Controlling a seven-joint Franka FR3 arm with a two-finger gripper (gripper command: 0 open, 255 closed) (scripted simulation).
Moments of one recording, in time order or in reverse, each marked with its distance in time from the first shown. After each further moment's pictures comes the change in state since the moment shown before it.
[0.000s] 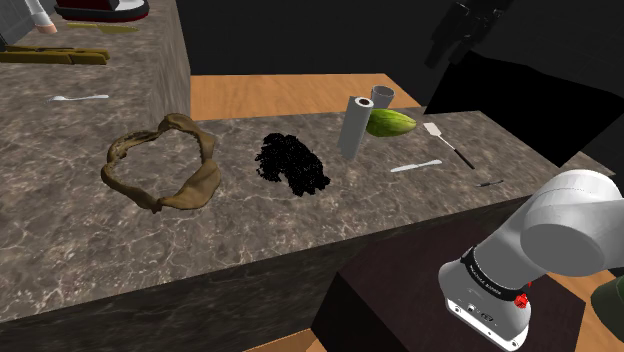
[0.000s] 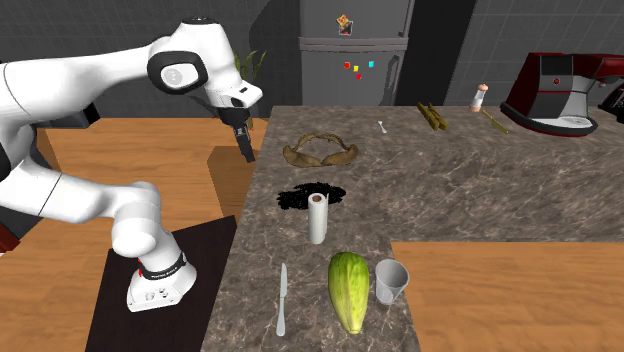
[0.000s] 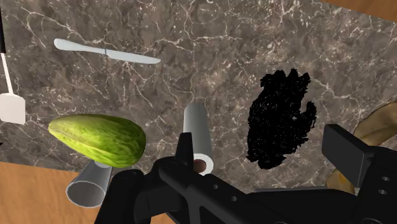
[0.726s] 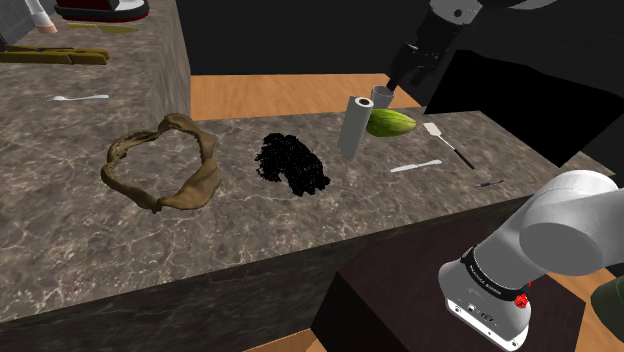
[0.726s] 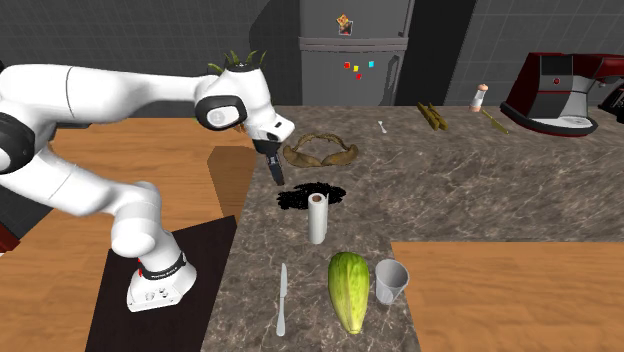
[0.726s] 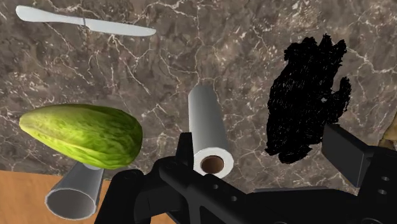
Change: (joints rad) arm -0.018 0.186 -0.047 -0.114 -0.003 0.322 -0.027
